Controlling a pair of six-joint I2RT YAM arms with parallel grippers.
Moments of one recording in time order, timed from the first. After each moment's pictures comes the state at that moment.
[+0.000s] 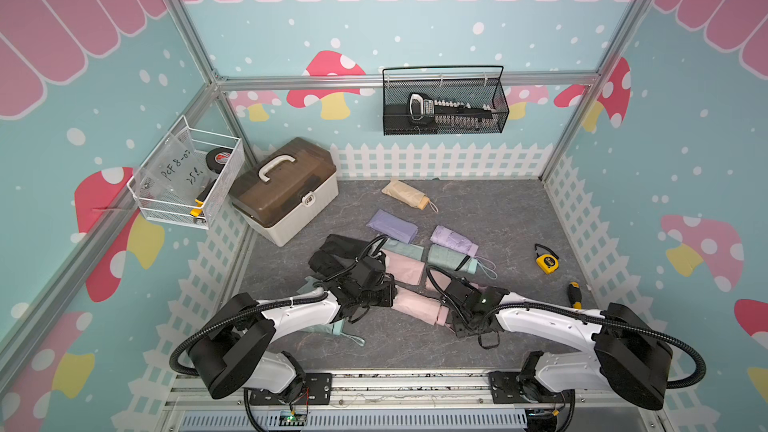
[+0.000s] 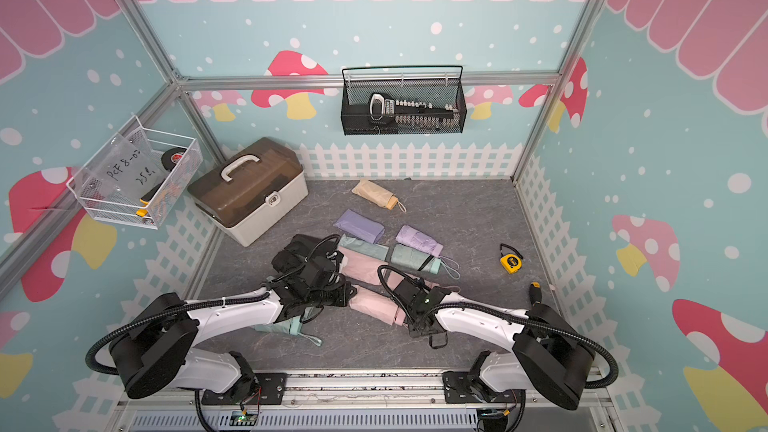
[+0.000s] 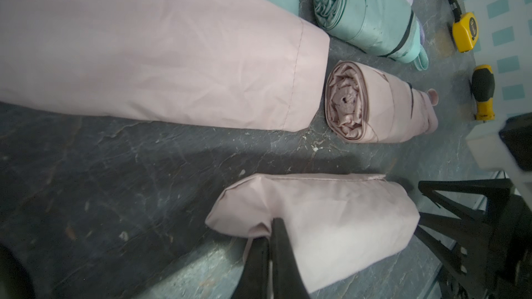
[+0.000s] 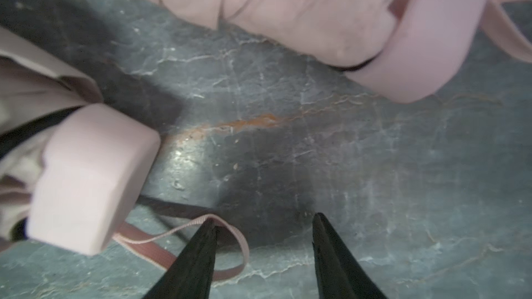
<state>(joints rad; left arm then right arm) -0.74 1.43 0.60 0.00 0.16 -0.65 0.88 1.32 0.63 -0.77 0.20 0.72</state>
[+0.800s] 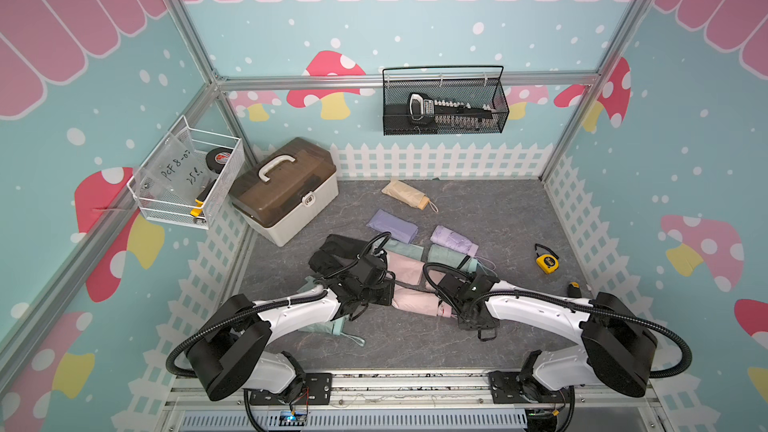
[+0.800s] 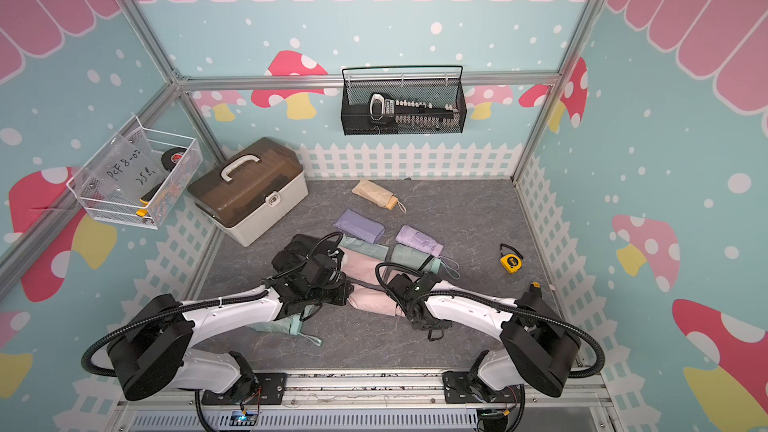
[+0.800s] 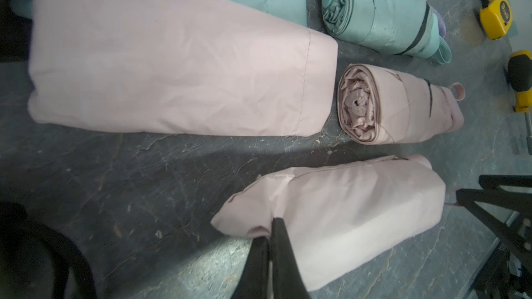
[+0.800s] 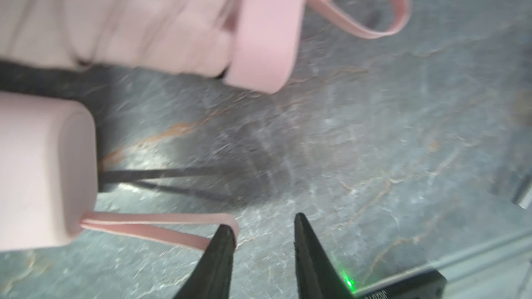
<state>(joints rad) -0.74 1.40 0.65 -0.10 0.08 -0.56 0.86 1.44 0.78 -1.04 0.35 0.90</state>
